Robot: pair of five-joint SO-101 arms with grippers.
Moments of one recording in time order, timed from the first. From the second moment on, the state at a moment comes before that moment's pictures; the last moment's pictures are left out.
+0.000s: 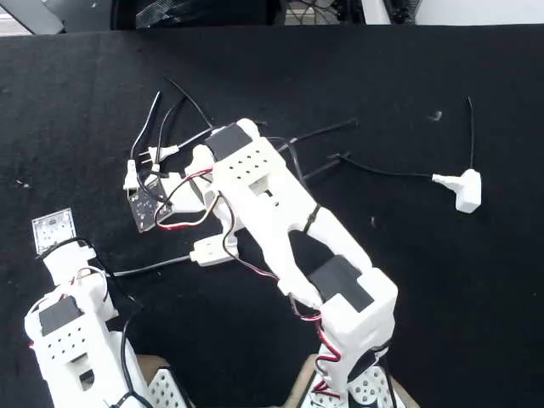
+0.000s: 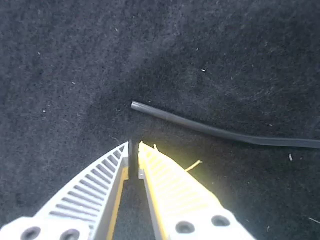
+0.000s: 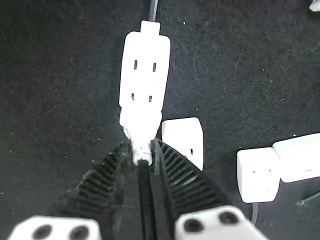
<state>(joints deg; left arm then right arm) -36.6 -72.7 87.7 56.8 -11.9 -36.4 17.4 -10.0 90.6 78.8</state>
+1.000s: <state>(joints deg) -36.6 -72.7 87.7 56.8 -11.9 -39.9 22.3 -14.6 95.7 78.8</state>
